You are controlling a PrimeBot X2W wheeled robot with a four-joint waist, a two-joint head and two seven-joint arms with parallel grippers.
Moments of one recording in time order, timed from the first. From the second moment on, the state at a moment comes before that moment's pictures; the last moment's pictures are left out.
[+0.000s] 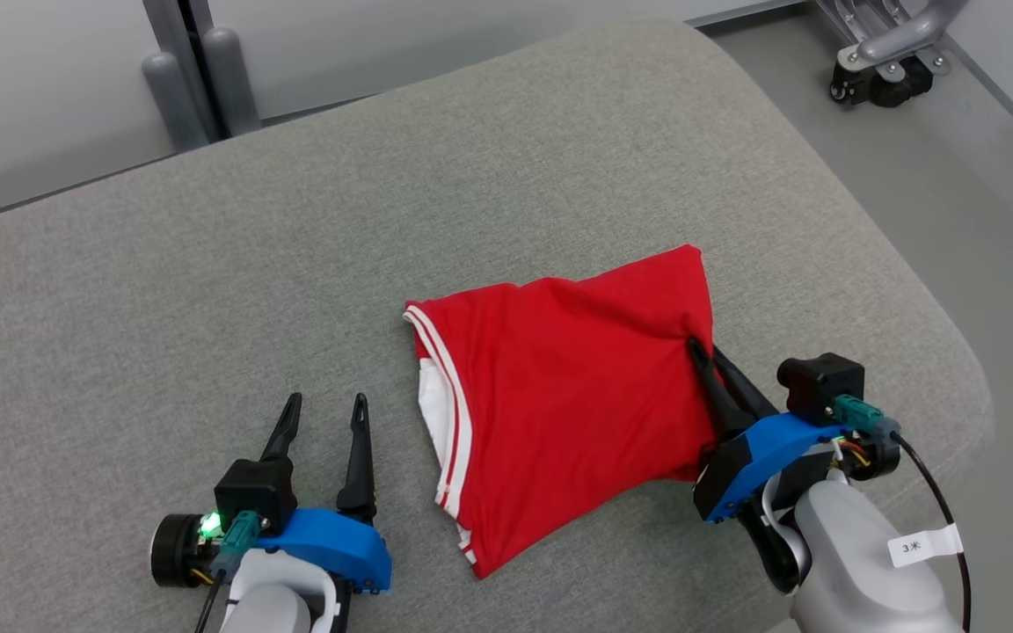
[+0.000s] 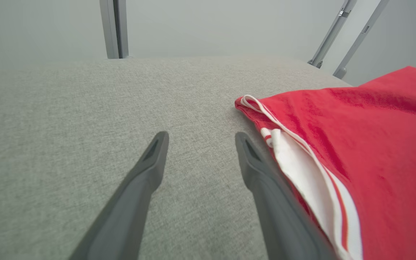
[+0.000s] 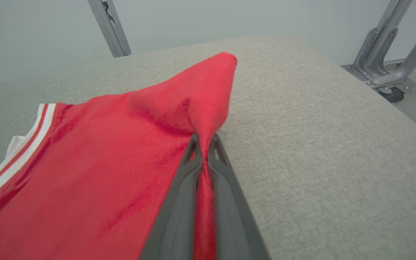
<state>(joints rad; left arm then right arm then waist) -0.21 0.05 -0.23 0.48 -0.22 0.02 -0.26 -0.51 -0.05 0.24 0.77 0.28 0.13 -0.26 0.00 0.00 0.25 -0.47</state>
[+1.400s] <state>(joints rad) -0.32 0.05 -0.24 0.45 -0.15 0.02 -0.27 -0.93 -0.14 -0.68 0.84 -0.54 0.13 -0.26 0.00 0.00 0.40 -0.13</state>
